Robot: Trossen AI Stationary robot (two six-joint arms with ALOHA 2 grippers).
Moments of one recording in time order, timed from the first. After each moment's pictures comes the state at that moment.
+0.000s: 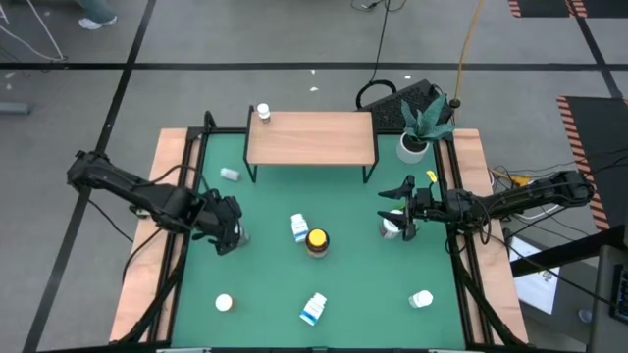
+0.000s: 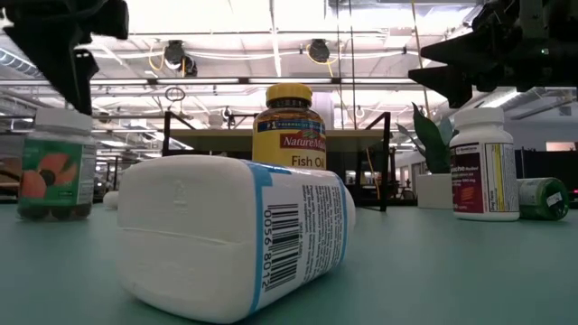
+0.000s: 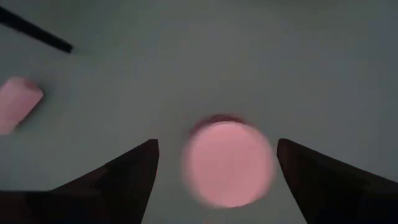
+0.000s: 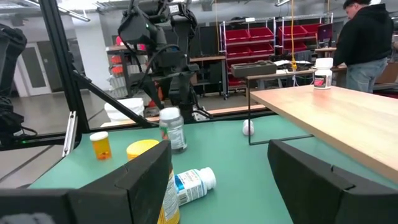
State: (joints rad) left arm -0.35 1.07 0.89 -1.10 -0.23 -0.72; right arm 0.10 0.71 0.03 0.76 0.21 0.09
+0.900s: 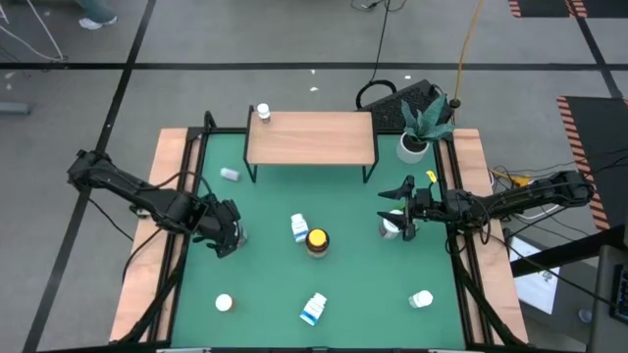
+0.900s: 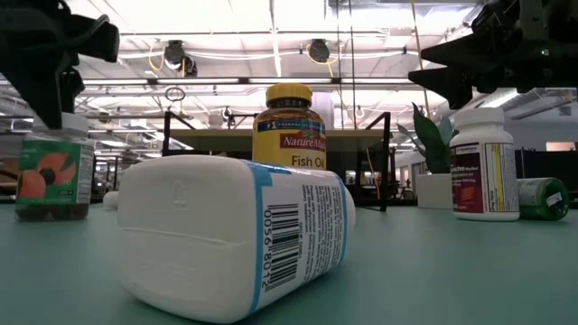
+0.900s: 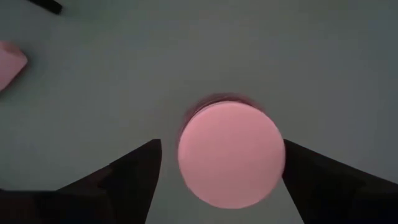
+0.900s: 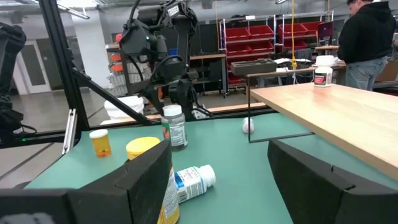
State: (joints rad) left arm -0.38 1.07 0.78 -1.07 -0.21 -0.79; right arm 0.10 0.71 0.03 0.75 0.21 0.09
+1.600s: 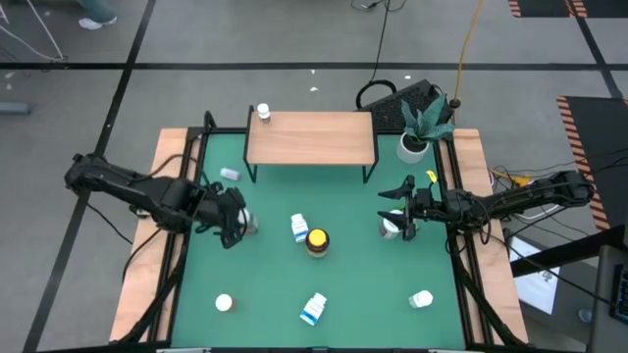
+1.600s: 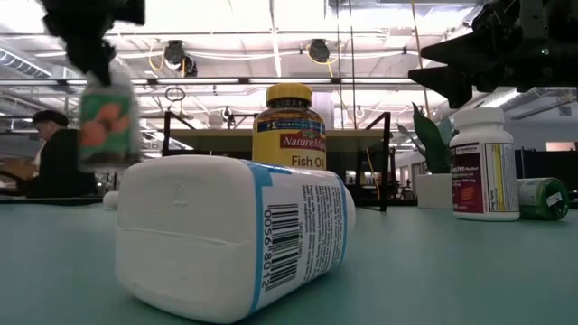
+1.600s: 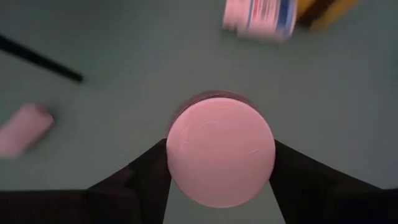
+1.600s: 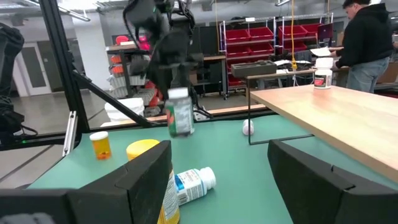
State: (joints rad) left arm -0.24 1.07 0.99 -1.08 -0.24 -0.64; right arm 0.10 0.71 0.03 0.76 0.21 0.09
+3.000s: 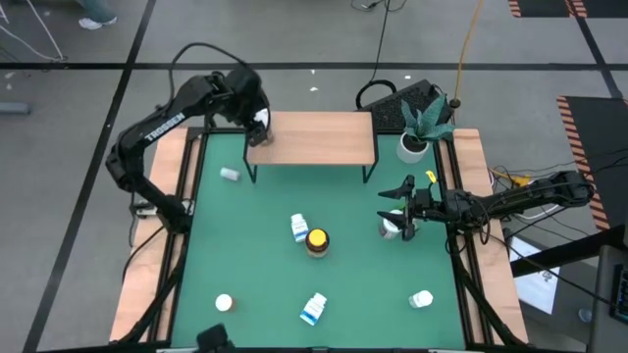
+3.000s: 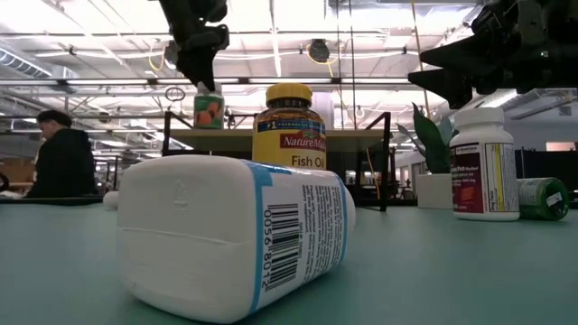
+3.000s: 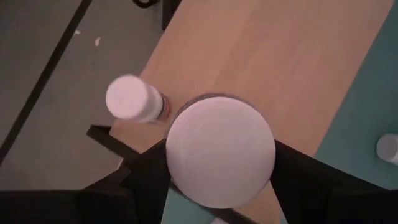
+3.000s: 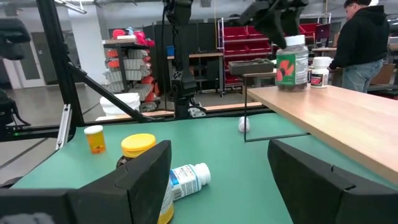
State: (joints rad) left arm 0.71 1.58 1.67 -1.18 0.01 0.26; right arm 0.10 0.71 0.03 0.75 0.22 0.07
